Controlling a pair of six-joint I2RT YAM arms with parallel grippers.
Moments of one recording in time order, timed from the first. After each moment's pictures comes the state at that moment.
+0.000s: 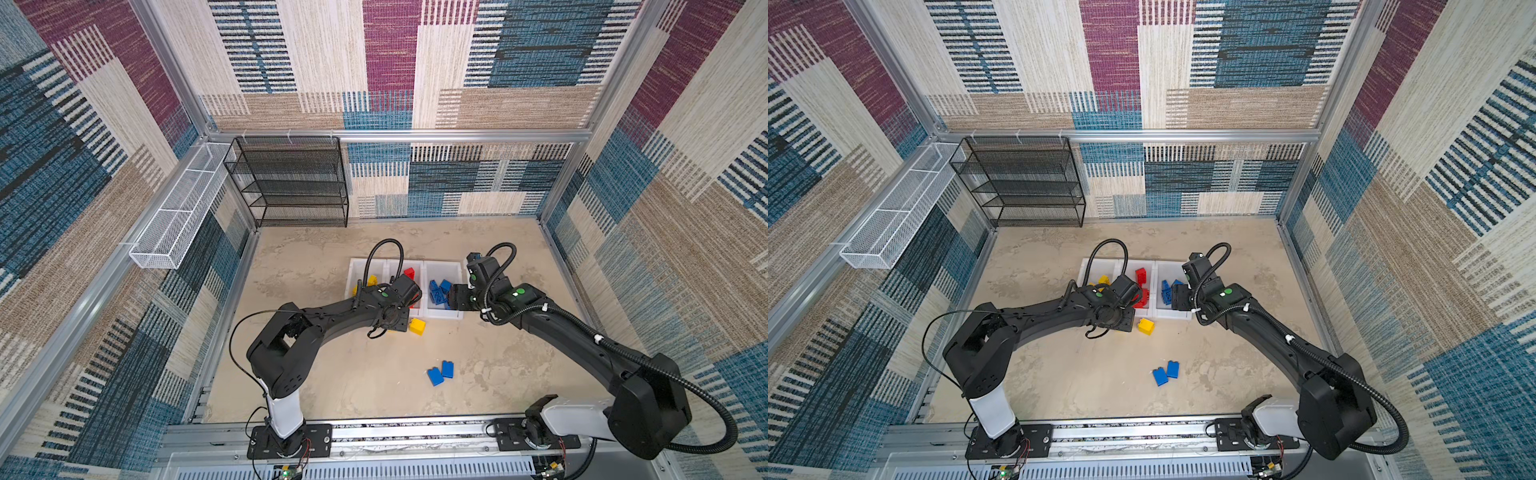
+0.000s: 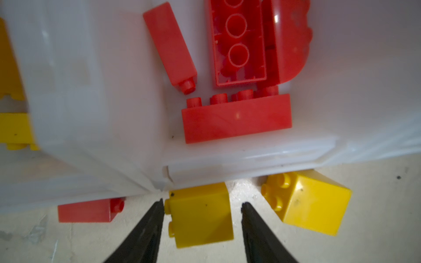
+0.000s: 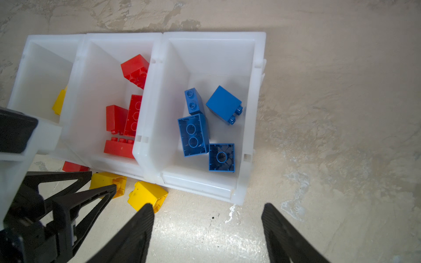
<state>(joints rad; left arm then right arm) -0.80 1.82 1.22 -0.62 -0.18 -0.56 0.50 1.31 0.97 -0.57 0.08 0.46</state>
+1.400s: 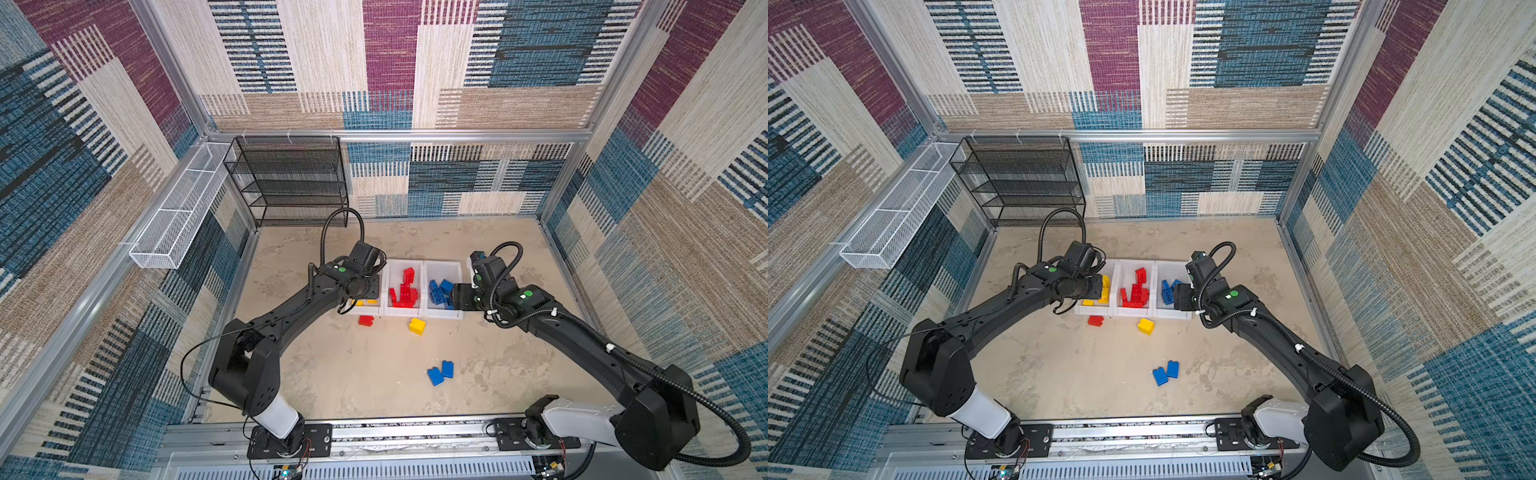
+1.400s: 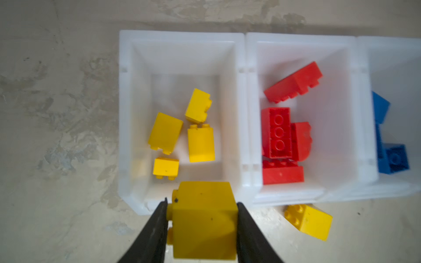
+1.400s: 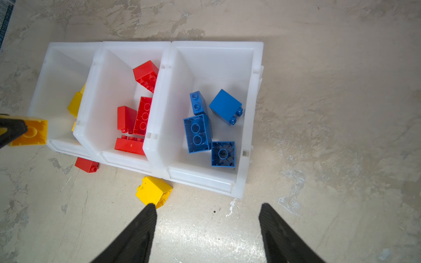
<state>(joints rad) -0.51 1.66 1.29 -0.68 -0.15 -0.39 0.50 1.25 0.97 -0.60 0.07 0.45</state>
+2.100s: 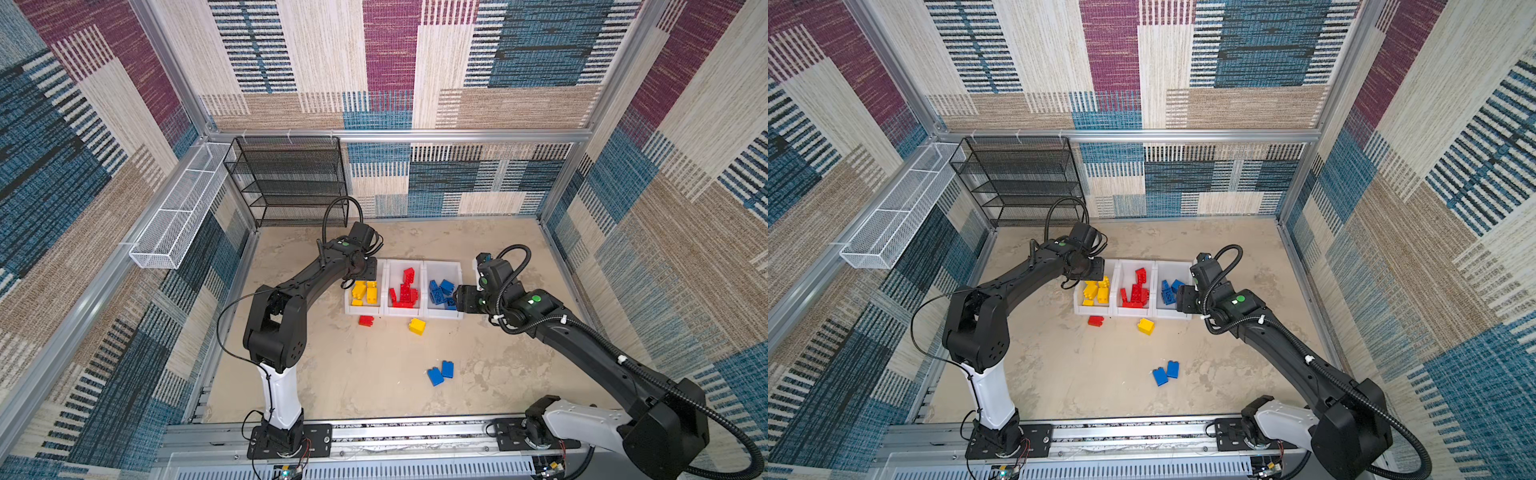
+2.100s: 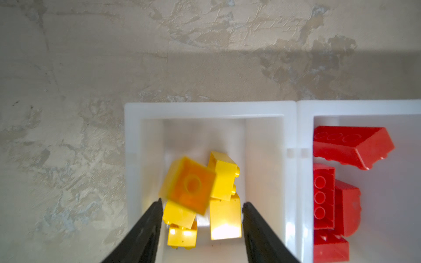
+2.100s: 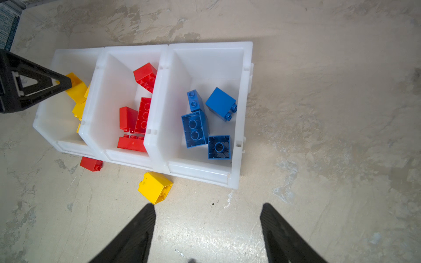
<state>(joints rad) -0.42 1.89 1.54 -0.73 -0.10 -0.31 0.50 1.19 0.96 -0.63 0.09 0.48</state>
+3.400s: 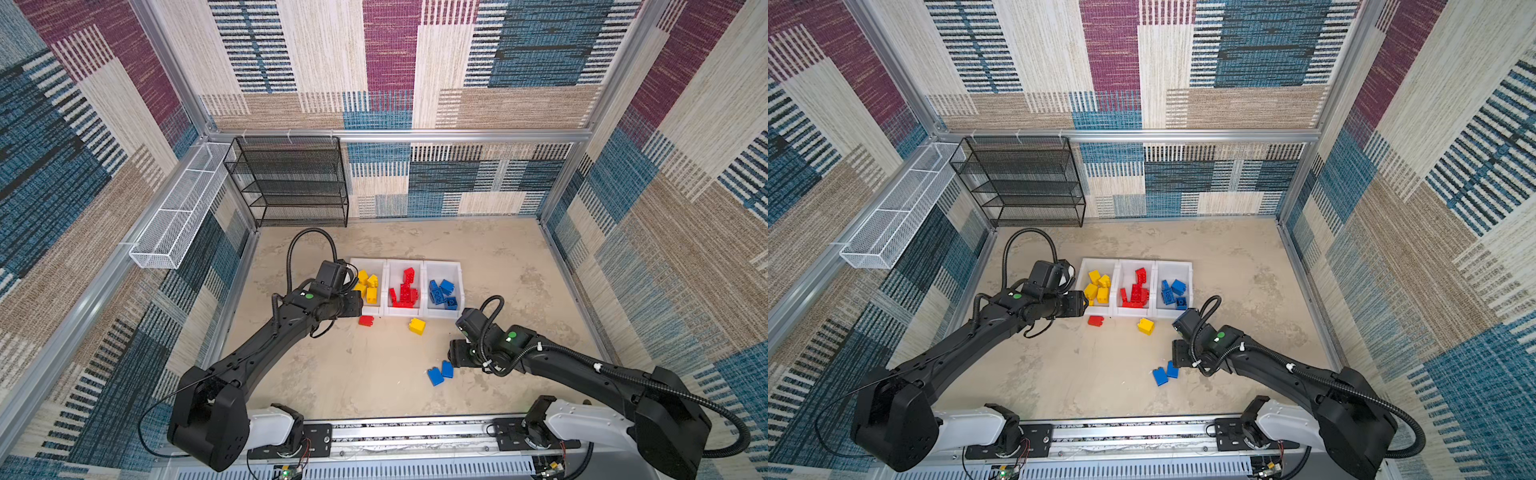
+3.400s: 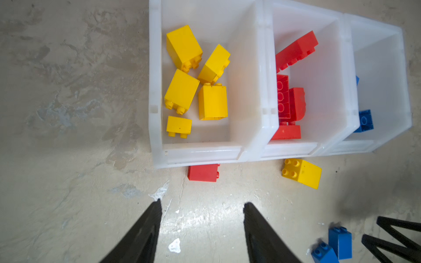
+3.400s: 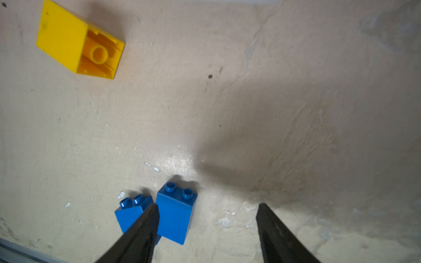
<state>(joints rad) -0.43 1.31 0.93 -0.58 0.05 -0.41 0.77 1.18 0.61 -0.63 0.02 0.73</state>
